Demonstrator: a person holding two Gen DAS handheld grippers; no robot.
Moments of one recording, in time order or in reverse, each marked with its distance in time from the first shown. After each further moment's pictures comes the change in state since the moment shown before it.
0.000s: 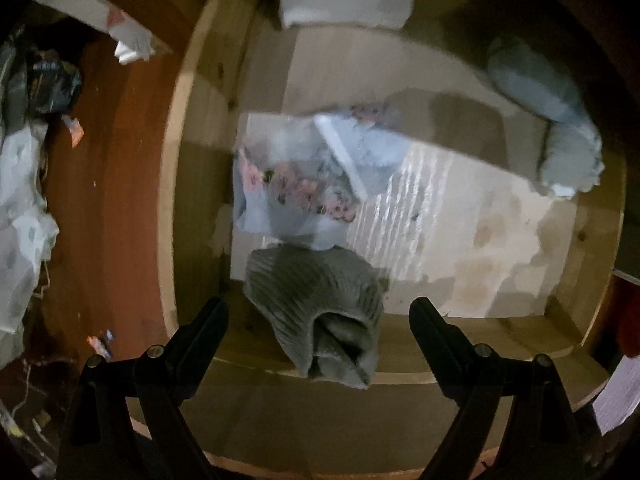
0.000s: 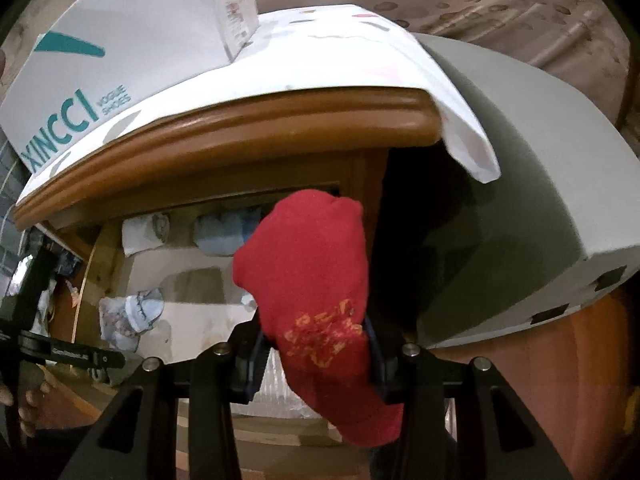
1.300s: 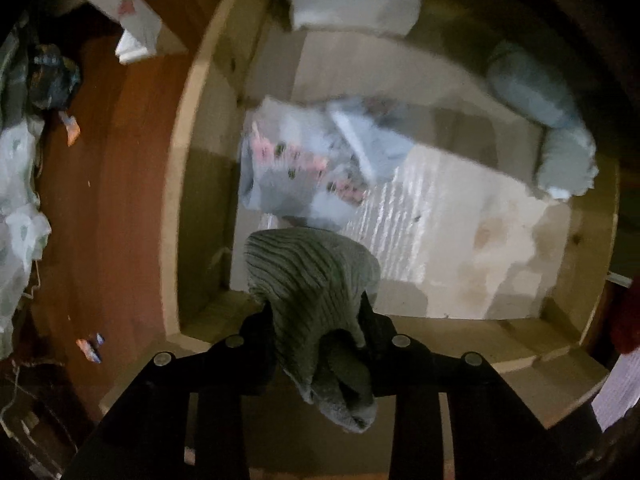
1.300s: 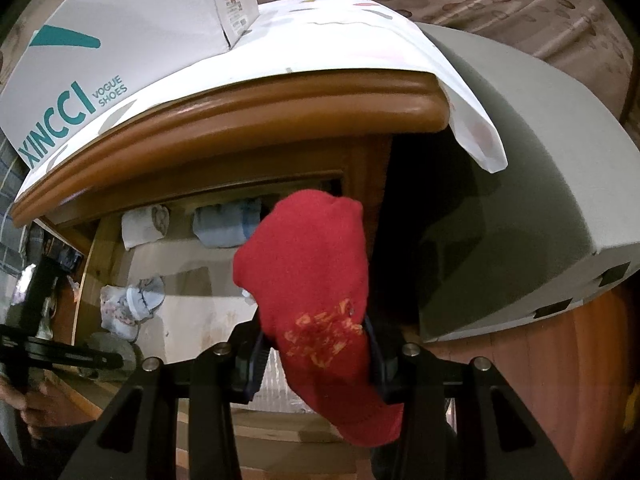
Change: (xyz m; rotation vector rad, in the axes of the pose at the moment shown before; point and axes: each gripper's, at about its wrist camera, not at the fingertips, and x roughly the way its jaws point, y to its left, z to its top) left arm -0.007 0.011 -0.010 0.008 -0.086 -0.037; right arm 0.006 0.002 -0.002 -0.010 0.034 0.005
